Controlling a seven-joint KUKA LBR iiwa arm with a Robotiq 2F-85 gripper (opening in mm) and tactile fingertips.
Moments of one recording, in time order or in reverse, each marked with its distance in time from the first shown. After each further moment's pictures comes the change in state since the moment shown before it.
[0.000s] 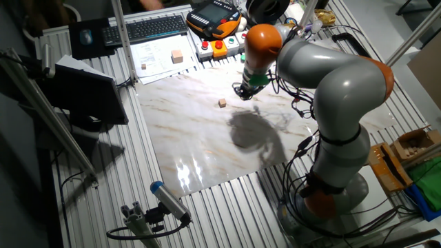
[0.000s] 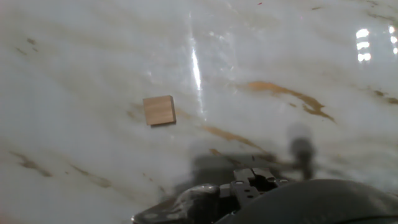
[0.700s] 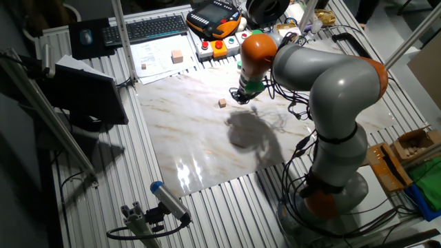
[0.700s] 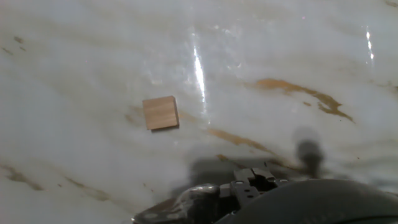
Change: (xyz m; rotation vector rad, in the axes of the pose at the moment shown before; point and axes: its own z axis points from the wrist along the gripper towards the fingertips) arm 0.001 0.006 0.024 0.003 -0.005 0.029
